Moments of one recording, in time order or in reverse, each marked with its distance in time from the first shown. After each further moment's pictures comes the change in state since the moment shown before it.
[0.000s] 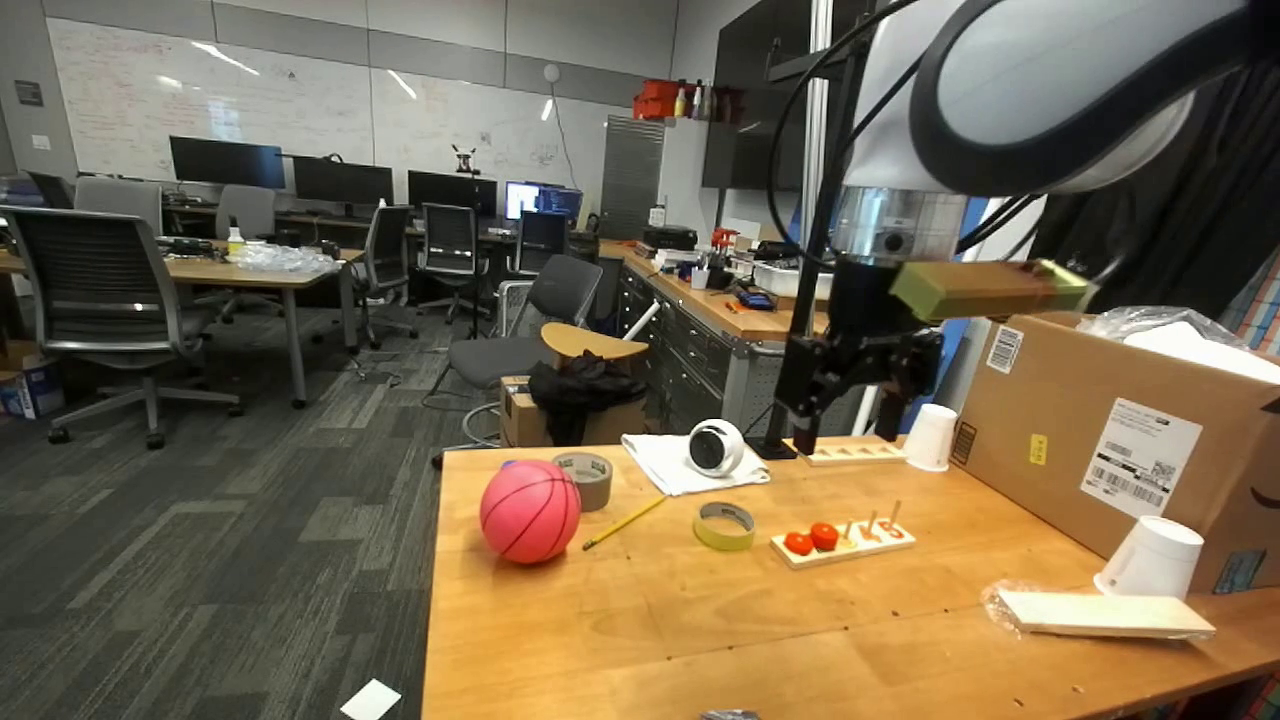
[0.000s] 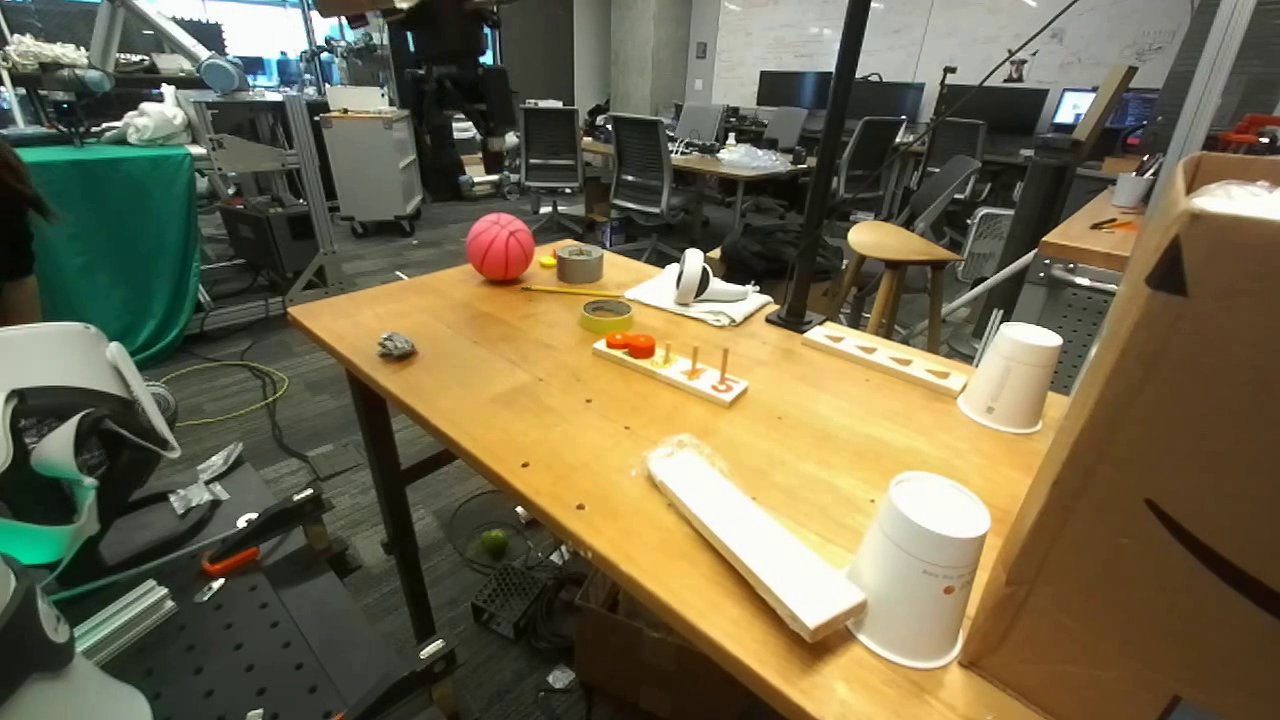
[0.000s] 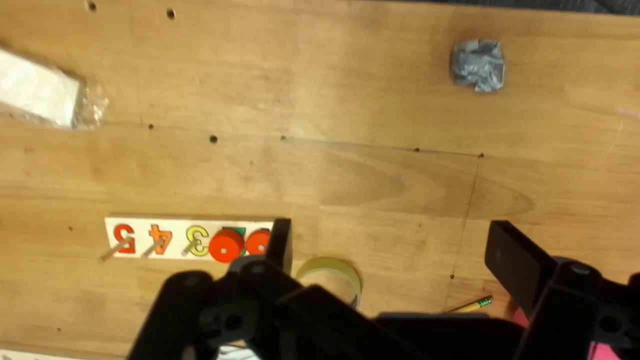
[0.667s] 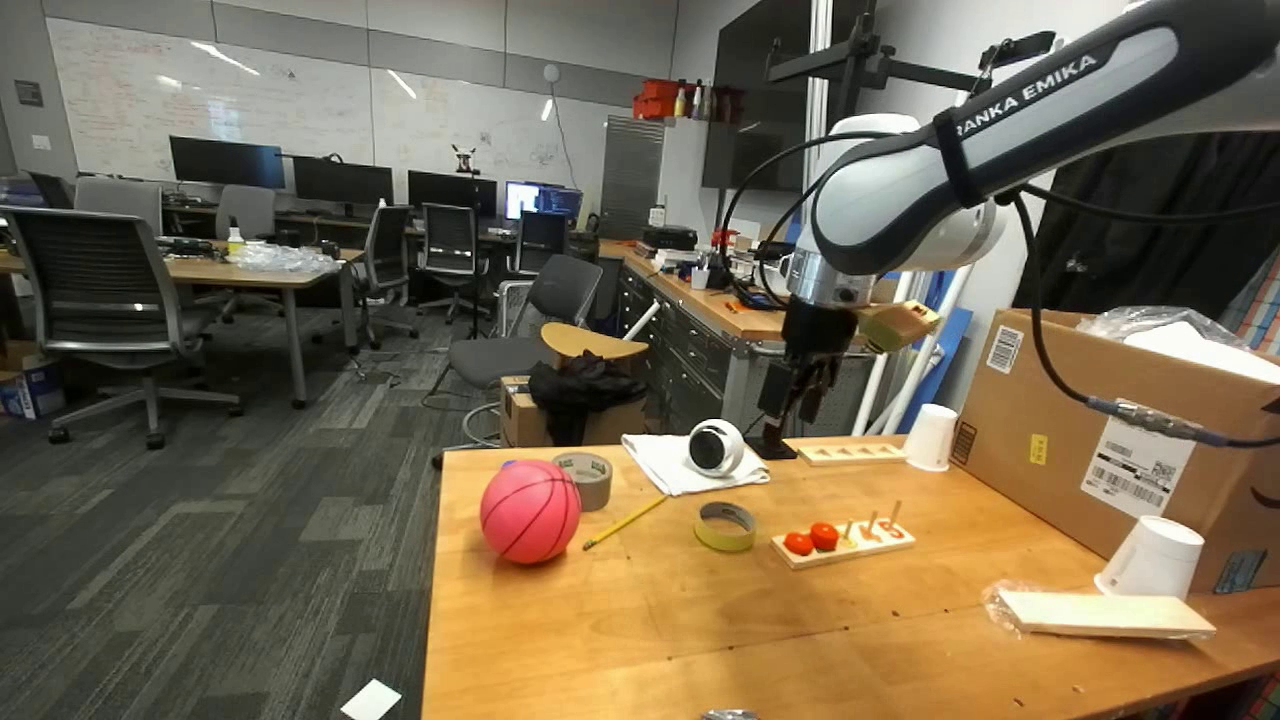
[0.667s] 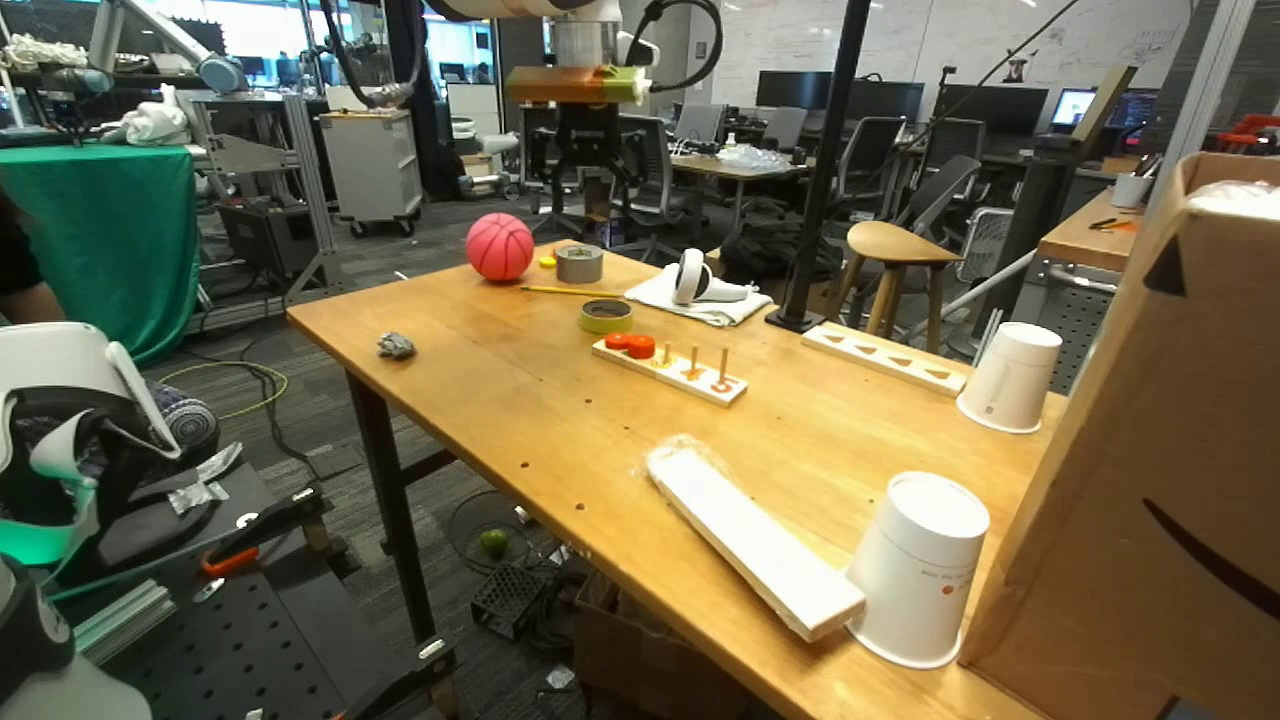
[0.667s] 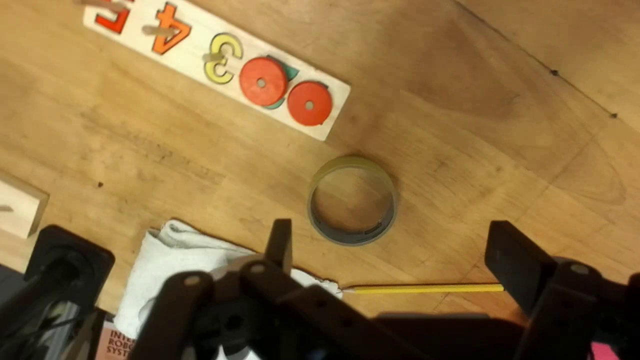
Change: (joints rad) arm -0.040 0.392 -0.127 0.309 -0.035 0.139 -0.626
